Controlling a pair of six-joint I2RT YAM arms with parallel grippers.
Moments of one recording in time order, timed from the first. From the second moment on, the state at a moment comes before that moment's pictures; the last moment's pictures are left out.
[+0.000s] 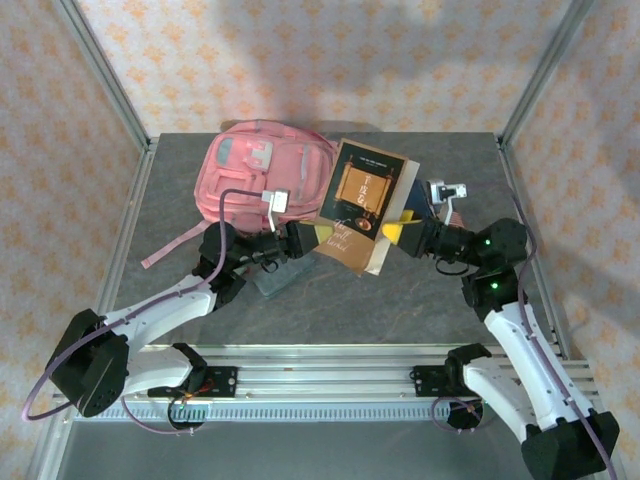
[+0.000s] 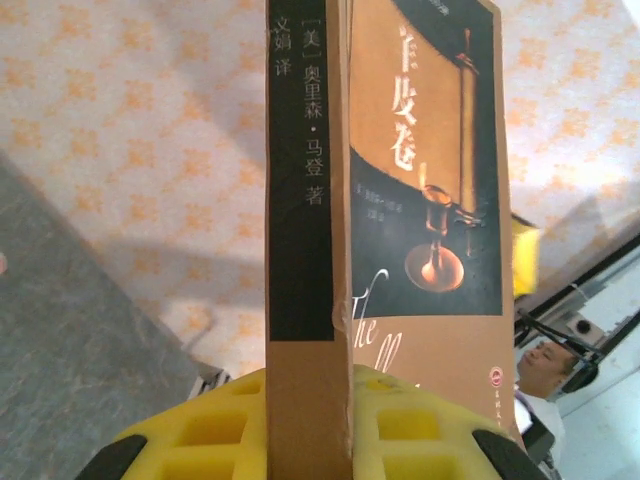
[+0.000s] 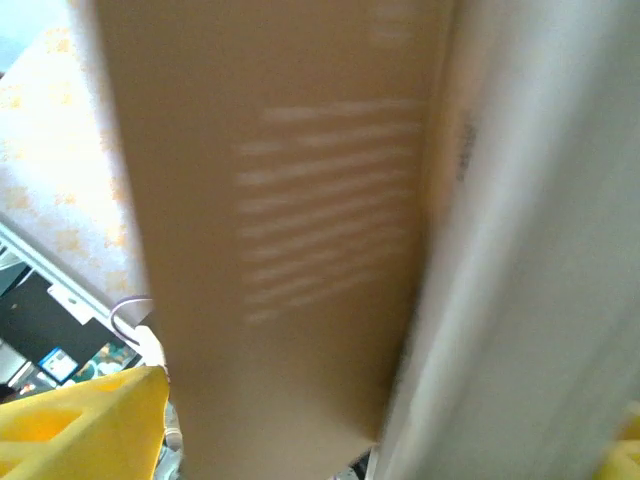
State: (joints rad) left arm -0.58 1.19 0.62 0.84 0.71 -1.09; right arm 0.24 0.78 0.69 0.40 -1.09 1.05
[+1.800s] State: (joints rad) left arm -0.57 2.37 1.88 -0.37 -0.63 -0.20; right arm 0.15 0.80 0.63 -0.16 -0.46 0.86
